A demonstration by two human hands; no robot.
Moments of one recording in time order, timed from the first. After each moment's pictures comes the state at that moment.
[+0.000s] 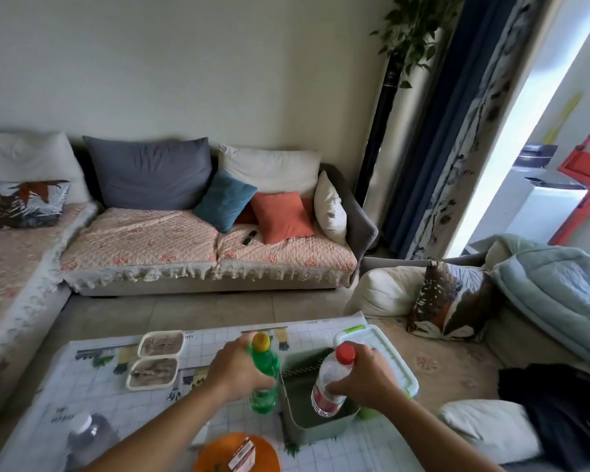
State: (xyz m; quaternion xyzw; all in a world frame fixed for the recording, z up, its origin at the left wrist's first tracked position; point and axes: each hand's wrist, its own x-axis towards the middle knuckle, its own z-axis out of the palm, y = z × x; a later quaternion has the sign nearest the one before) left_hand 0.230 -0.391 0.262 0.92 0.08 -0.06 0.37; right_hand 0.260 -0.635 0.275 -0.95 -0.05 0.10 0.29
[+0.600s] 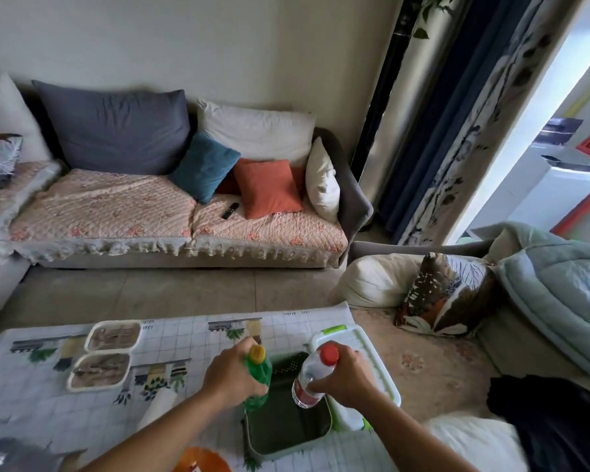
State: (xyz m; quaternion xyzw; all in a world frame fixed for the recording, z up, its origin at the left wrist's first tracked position) left_hand 0.364 -0.461 0.185 0.91 0.11 -0.12 0.38; right_hand 0.403 -0.680 0.200 -0.94 -0.01 0.17 0.29
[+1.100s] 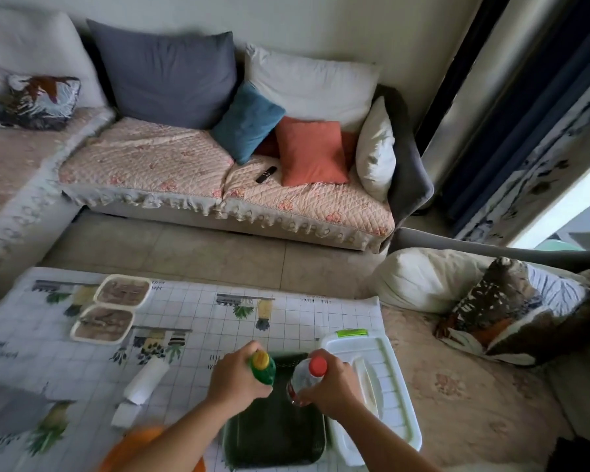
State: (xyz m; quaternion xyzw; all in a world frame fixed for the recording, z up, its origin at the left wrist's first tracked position) left_hand 0.432 -0.520 0.070 0.89 0.23 -0.08 0.38; right_hand 0.500 -0.699 0.076 -0.92 -0.08 0.26 0.29
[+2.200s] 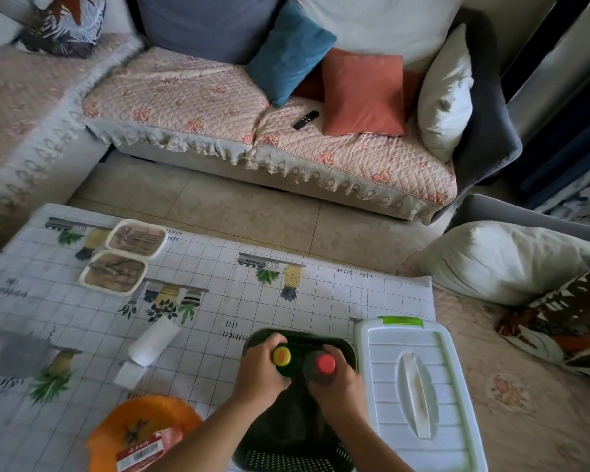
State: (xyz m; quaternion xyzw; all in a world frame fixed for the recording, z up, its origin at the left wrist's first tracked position) left_hand 0.456 -0.520 -0.069 0.85 0.29 -0.06 0.43; right_hand 0.510 -0.662 -0.062 -0.92 -0.05 0.25 0.31
